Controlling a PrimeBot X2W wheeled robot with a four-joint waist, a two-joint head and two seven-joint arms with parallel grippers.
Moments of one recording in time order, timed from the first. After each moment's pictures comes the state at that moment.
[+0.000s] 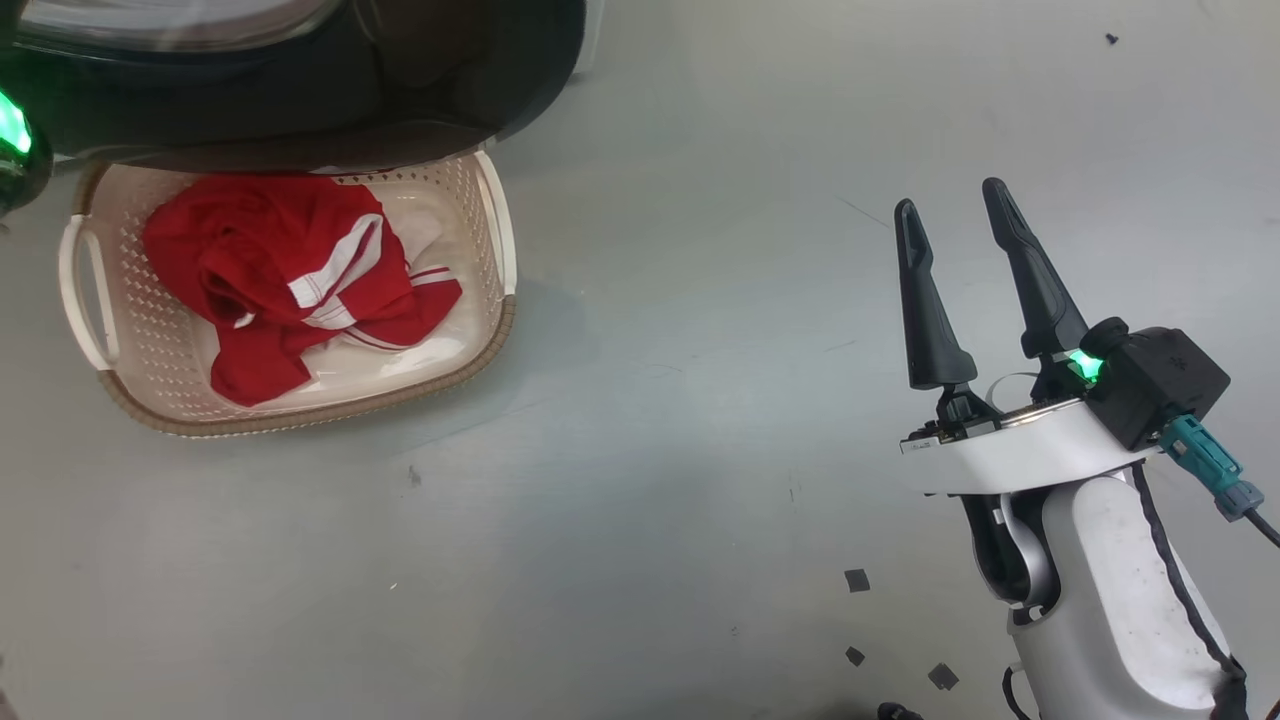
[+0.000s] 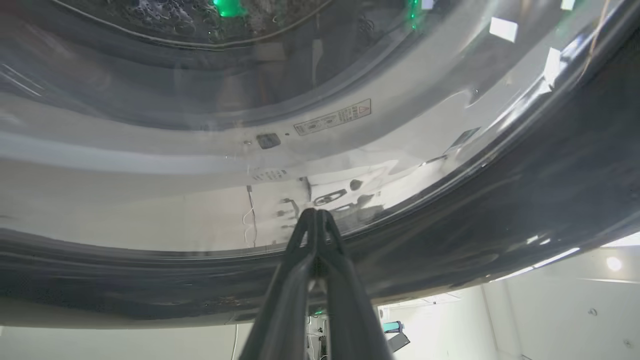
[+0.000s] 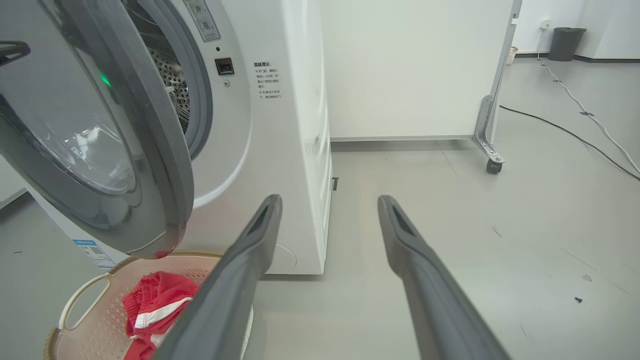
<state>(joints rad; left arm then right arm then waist) -0.87 0.32 -0.01 0.20 -1.81 -0.02 0.68 -0.28 -0.05 0.23 0.01 0.31 0.04 -0.25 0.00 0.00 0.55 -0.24</state>
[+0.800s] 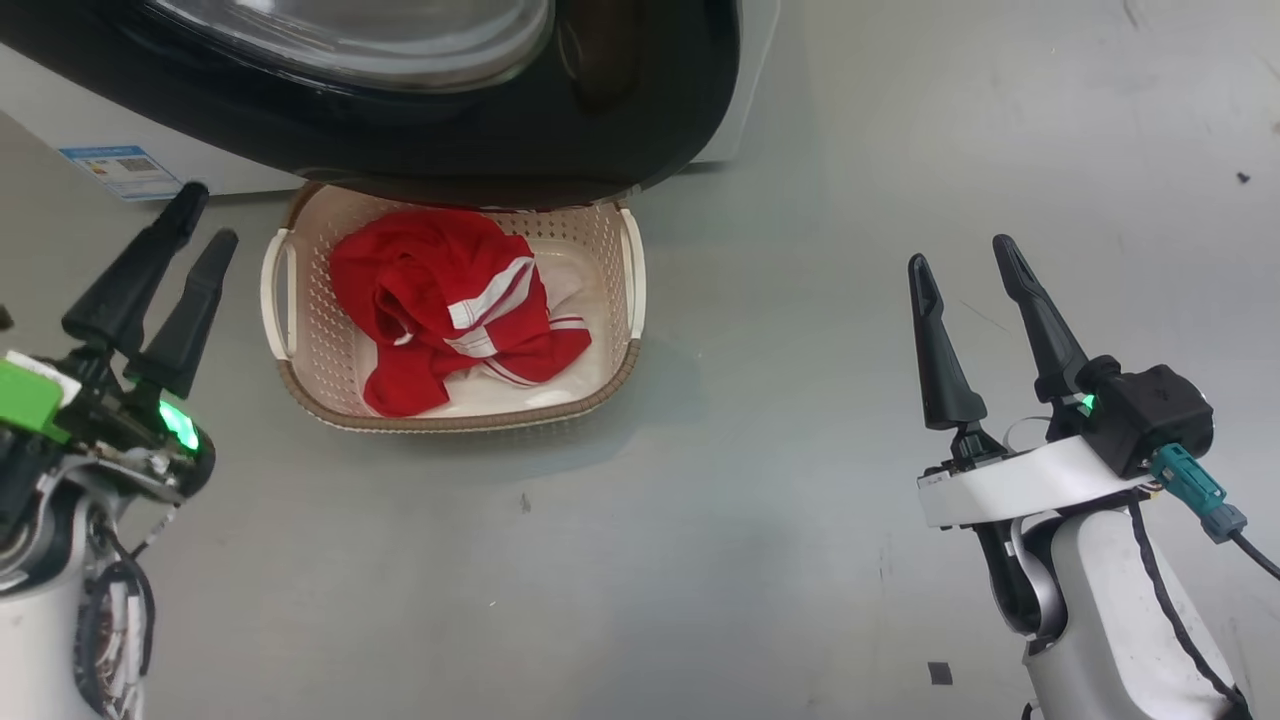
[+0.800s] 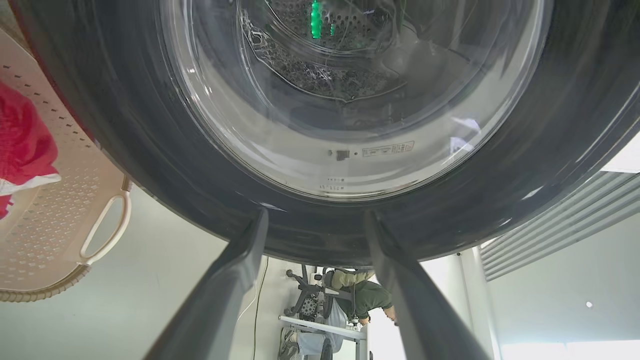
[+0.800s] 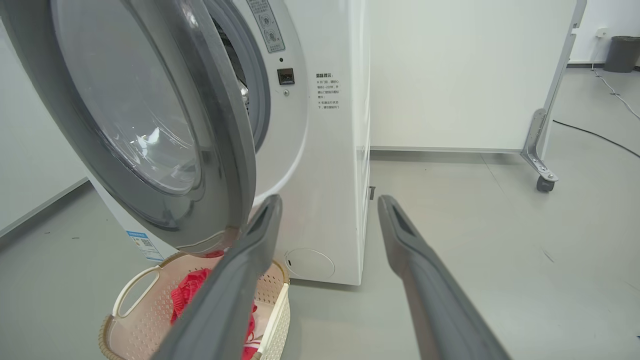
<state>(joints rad) -0.46 0.20 0.08 0.21 -1.84 -0.12 0.59 -0.23 -0.05 0.19 0.07 0.25 0.06 -0.25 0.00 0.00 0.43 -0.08</state>
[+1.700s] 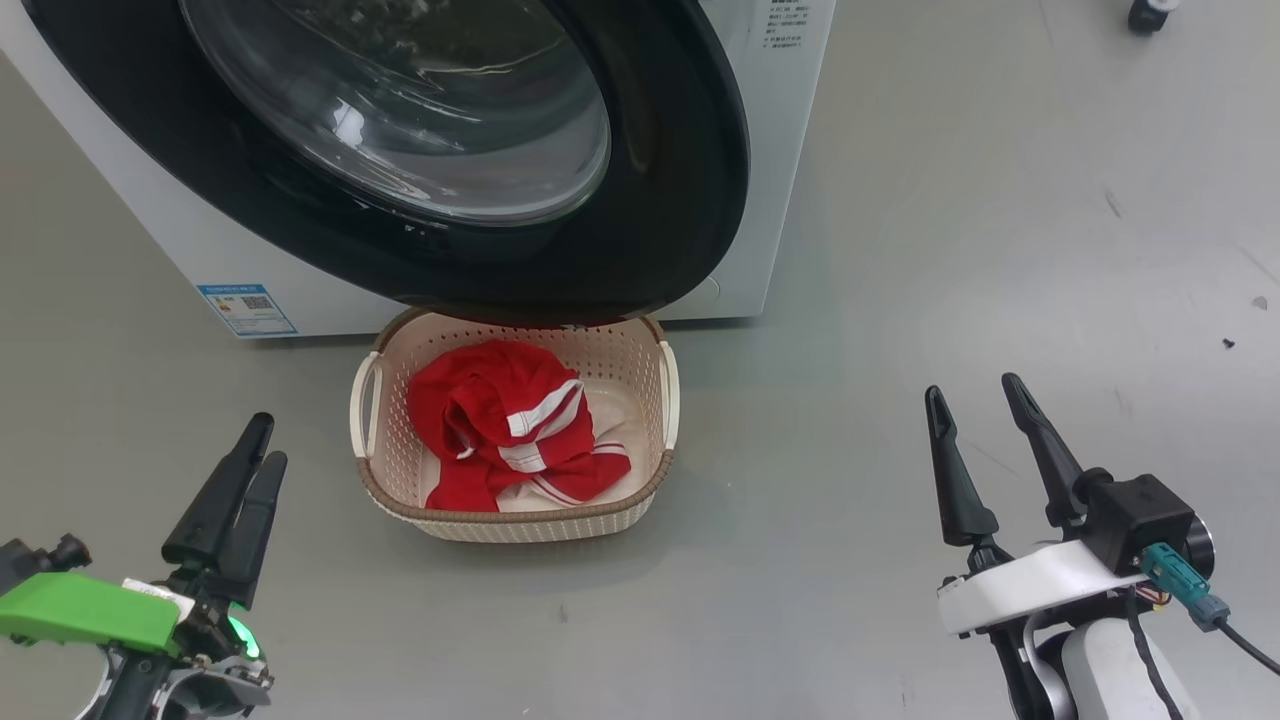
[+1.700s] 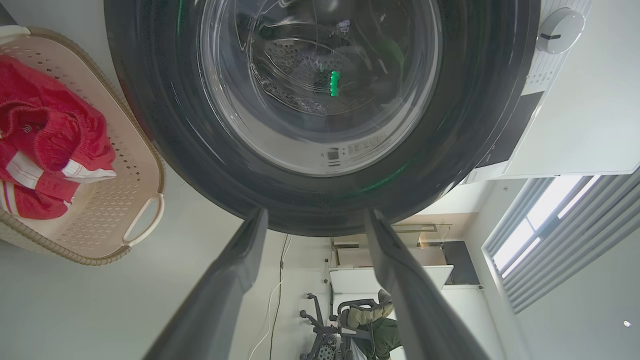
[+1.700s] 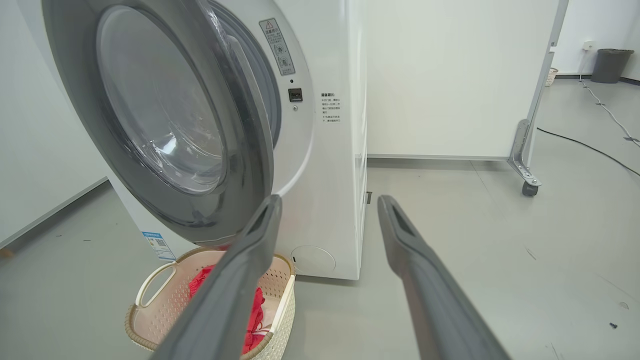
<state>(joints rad) -0.05 0.05 0.13 0.00 -1.68 -0.12 0.44 -0.07 -0.05 0.14 0.13 0.24 0.07 -0.25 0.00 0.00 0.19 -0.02</state>
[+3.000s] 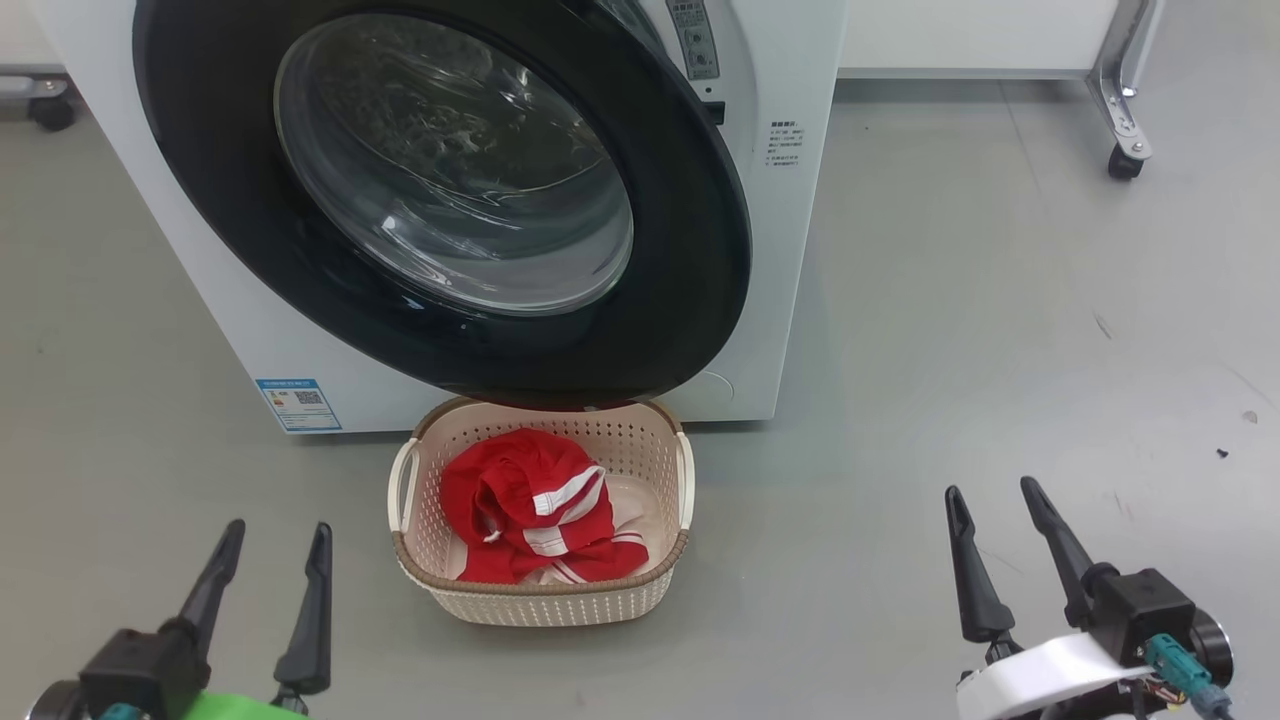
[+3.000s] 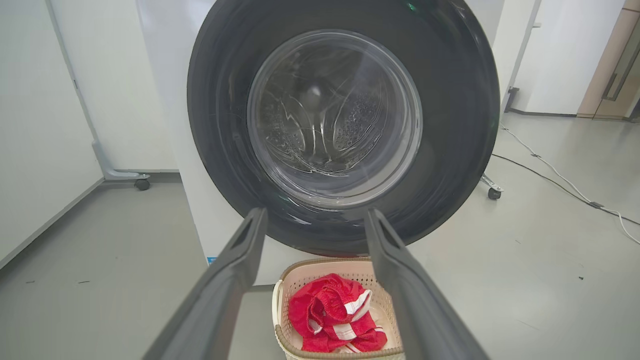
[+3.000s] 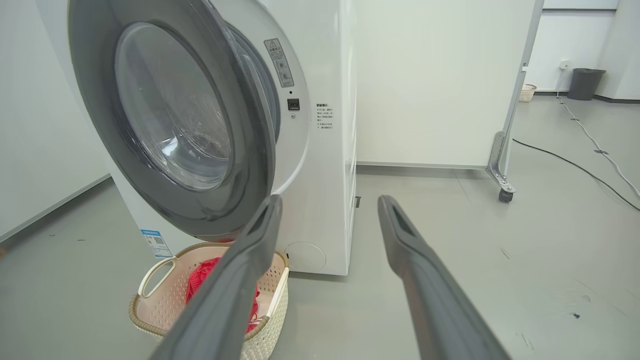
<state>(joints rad) 0.15 0.21 -0.13 -0.10 -0.41 -0.03 -0.11 0.10 -0.04 0.11 0.11 0.21 0.06 -0.25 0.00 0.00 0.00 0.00</state>
